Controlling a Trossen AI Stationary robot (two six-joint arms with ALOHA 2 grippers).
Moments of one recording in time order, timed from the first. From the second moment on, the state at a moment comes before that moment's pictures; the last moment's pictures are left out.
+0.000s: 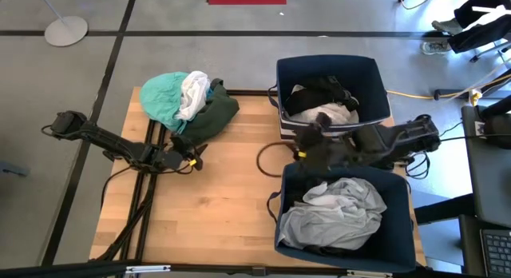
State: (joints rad) left arm -0.24 0.78 0.08 0.12 -0.92 -0.57; right arm 0.35 1.54 1.82 -1.18 0.70 0.47
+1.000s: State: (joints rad) left arm -0.33 0.78 0.10 -0.15 -0.64 -0.73; right arm -0.16 2.05 1.82 -0.09 0.29 -0.17
